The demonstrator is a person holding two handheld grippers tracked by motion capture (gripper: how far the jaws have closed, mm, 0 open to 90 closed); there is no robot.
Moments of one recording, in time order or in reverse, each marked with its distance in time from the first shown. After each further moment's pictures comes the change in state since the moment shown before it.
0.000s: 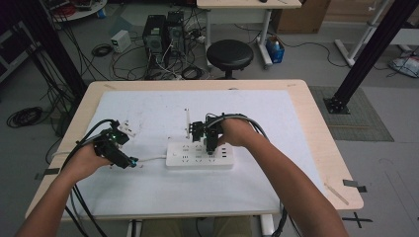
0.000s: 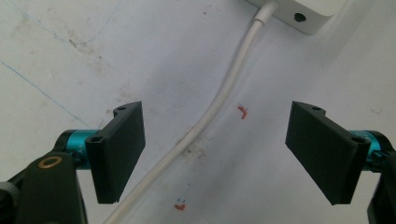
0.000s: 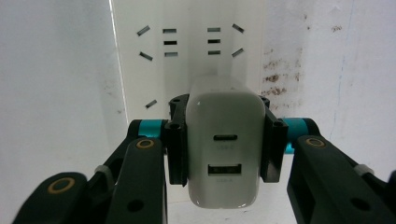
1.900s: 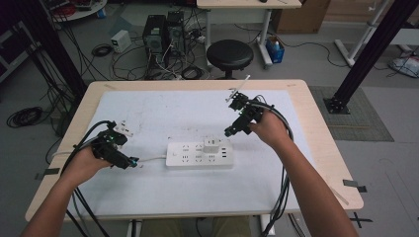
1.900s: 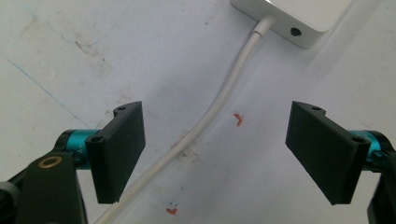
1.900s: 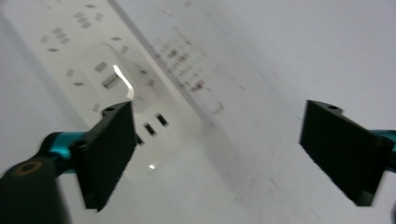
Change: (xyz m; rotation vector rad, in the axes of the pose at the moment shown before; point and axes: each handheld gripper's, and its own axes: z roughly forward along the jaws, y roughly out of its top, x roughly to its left) left arm -0.004 -0.007 -0.007 -0.061 0.018 -0.054; right arm -0.026 -0.116 -0.044 -0.335 -0.045 0.654
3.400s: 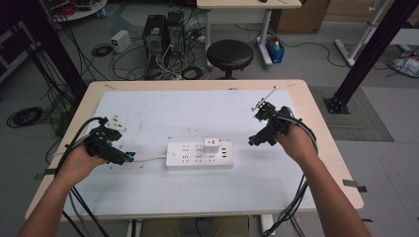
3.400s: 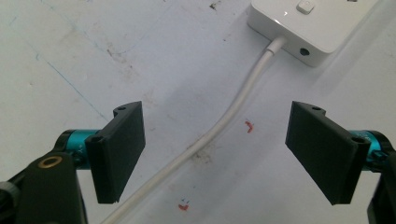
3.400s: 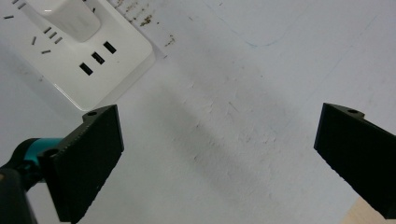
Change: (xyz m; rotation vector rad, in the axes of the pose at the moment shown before) left arm 0.005 0.000 -0.014 -0.053 0.048 -0.041; right arm -0.005 -0.060 -0.025 0.026 -0.137 0.083
